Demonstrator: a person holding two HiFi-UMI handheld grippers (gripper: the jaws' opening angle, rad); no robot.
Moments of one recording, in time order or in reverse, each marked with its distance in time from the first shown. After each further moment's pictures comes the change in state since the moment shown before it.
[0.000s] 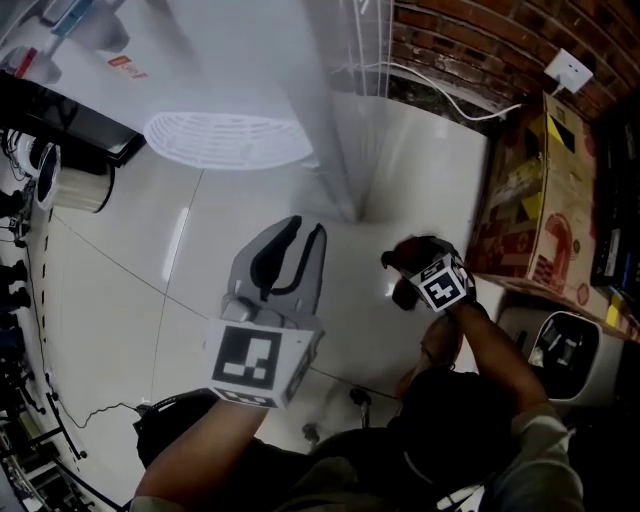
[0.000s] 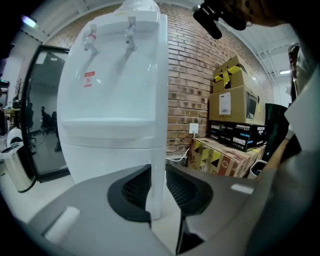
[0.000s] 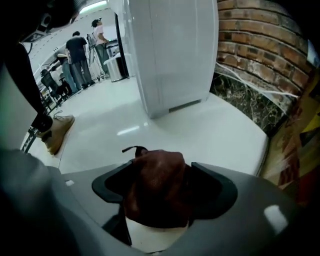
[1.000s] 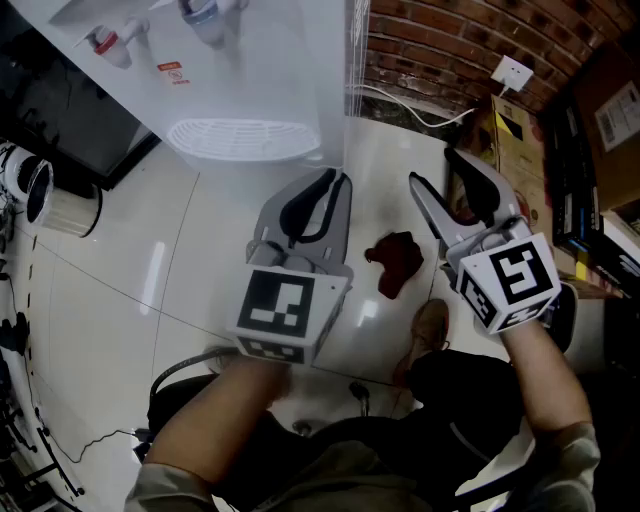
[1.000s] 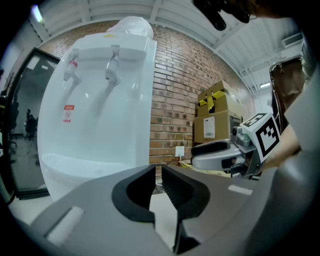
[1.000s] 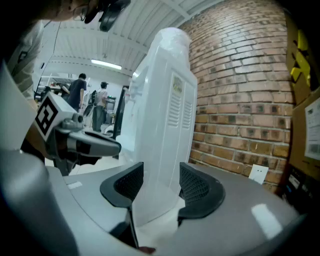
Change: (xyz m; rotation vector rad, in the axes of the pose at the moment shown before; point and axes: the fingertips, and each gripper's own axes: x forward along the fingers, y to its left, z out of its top) left arm -0.022 -0.031 0.083 0.046 -0.190 -0.164; right arm -0.365 0.021 0.249 0.003 -0.818 -0.280
